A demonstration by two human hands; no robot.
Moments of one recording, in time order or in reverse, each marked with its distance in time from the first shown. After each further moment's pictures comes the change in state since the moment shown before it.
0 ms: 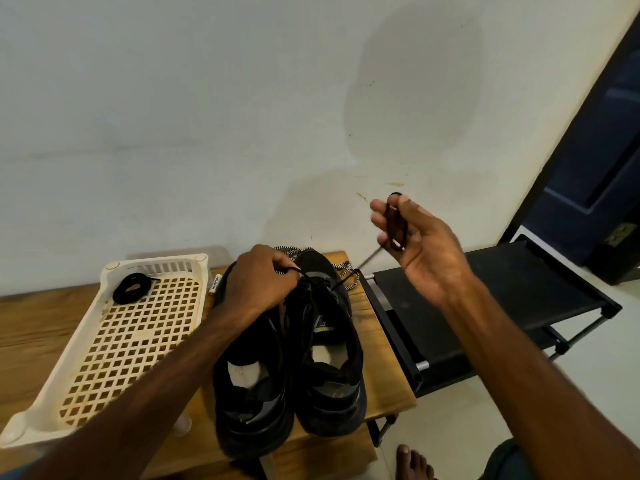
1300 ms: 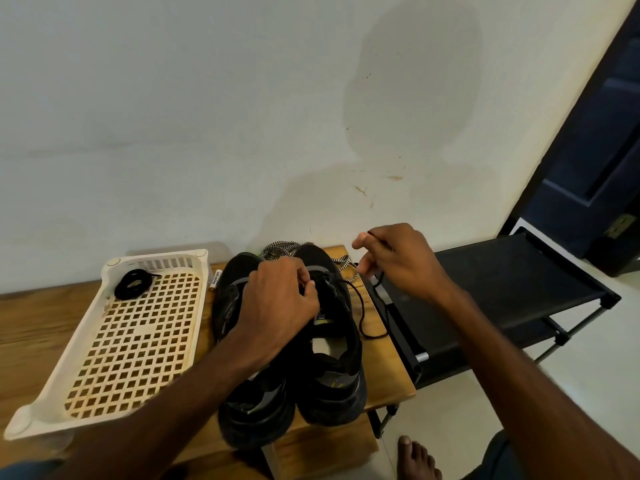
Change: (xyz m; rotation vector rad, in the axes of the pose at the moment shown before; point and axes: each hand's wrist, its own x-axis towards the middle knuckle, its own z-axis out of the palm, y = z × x) left_hand -0.043 0.021 0.013 0.173 0.099 0.119; right_hand -0.007 0.014 0.008 -1.200 -0.046 -0.109
